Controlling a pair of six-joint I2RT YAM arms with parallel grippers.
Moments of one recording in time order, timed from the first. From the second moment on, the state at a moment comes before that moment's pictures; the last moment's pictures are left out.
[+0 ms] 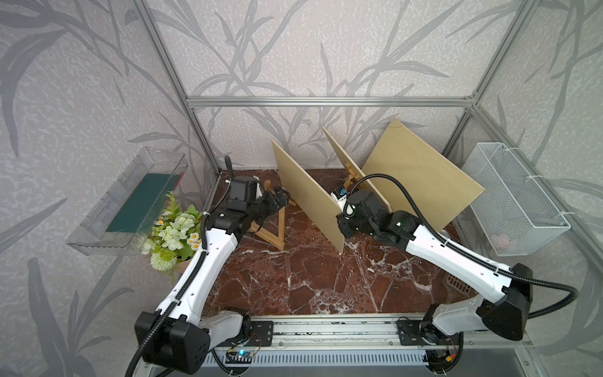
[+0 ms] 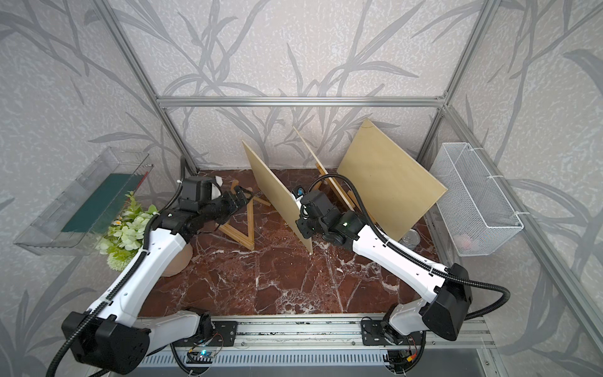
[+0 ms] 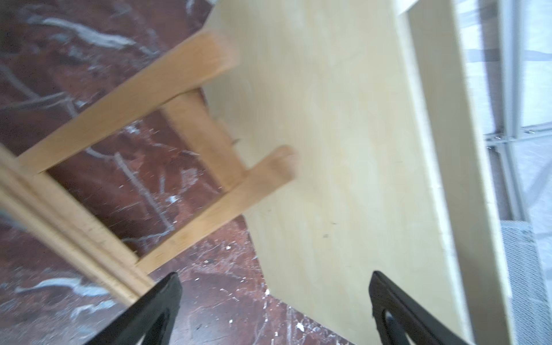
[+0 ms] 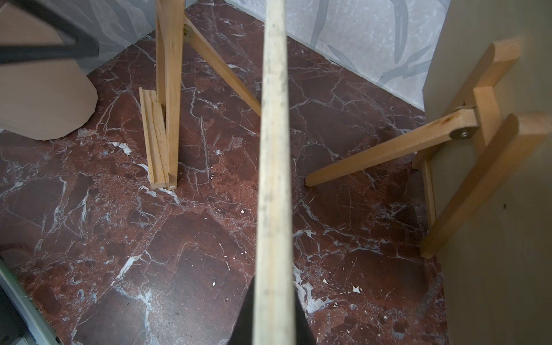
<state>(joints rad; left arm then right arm) -0.22 1.22 1.24 -0.61 0.25 -0.79 0.85 1.41 1.31 -0.62 0.16 0.11</state>
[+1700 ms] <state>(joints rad) -0.36 1.81 1.90 -1.09 0.25 -1.13 1.08 1.29 1.17 -0.70 0.48 0.04</state>
